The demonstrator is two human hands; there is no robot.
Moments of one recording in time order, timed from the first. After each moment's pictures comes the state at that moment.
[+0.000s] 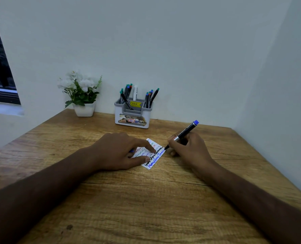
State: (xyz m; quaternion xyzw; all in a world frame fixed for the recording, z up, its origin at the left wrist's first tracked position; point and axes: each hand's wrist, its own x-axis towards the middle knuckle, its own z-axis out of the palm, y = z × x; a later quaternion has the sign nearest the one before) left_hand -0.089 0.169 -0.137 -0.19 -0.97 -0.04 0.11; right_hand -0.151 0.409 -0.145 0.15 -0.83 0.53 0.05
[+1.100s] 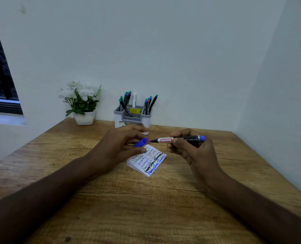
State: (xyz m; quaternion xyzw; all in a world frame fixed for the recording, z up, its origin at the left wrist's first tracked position) left_hand -0.093 0.165 -0.132 -0.22 -0.89 -0.31 0.24; right_hand -0.132 0.417 -0.136 0.24 -0.61 0.75 0.04
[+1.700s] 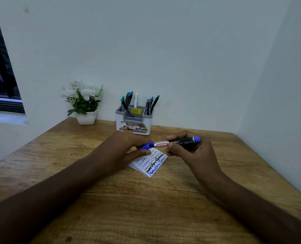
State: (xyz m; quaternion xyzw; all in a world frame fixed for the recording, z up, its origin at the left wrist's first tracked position) left_hand -0.091 0.173 -0.129 -0.22 -0.94 -0.13 0.23; right_hand -0.129 0.419 -0.133 0.28 -0.72 0.64 0.08
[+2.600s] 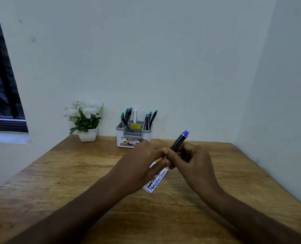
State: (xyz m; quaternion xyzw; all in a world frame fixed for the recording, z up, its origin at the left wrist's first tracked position) left_hand -0.087 0.220 -0.118 -0.25 -0.91 -0.17 0.28; right_hand -0.125 0.410 -0.123 0.30 -0.74 0.58 0.17
